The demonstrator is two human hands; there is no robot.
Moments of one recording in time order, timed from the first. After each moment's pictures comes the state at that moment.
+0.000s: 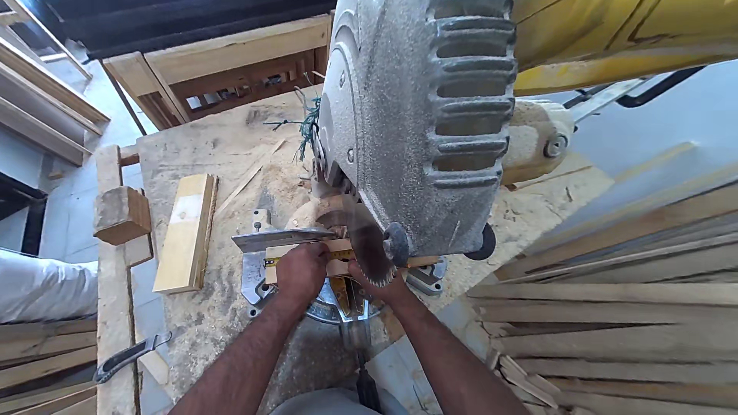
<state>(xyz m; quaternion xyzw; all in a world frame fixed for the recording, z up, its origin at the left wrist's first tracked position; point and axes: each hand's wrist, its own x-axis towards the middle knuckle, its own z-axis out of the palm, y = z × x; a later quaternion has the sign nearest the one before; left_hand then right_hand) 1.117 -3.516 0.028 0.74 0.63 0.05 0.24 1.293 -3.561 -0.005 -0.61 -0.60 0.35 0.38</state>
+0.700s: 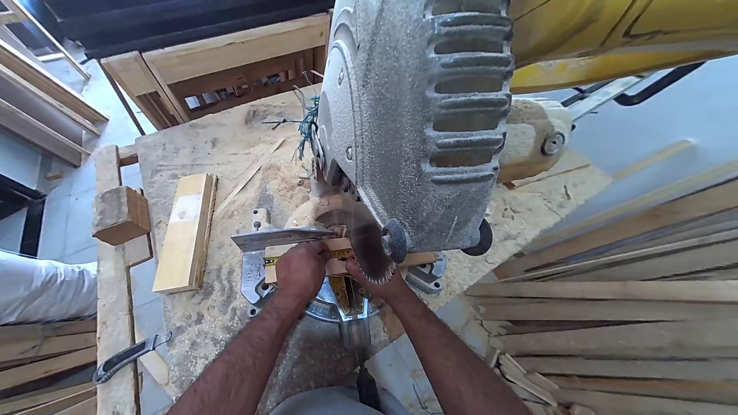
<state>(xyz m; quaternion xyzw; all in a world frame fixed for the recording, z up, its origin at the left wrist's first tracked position) 1.117 -3.515 0.027 0.74 0.63 0.06 0.23 1.293 -3.558 -0.012 -0.60 -0.61 0.33 0.40</state>
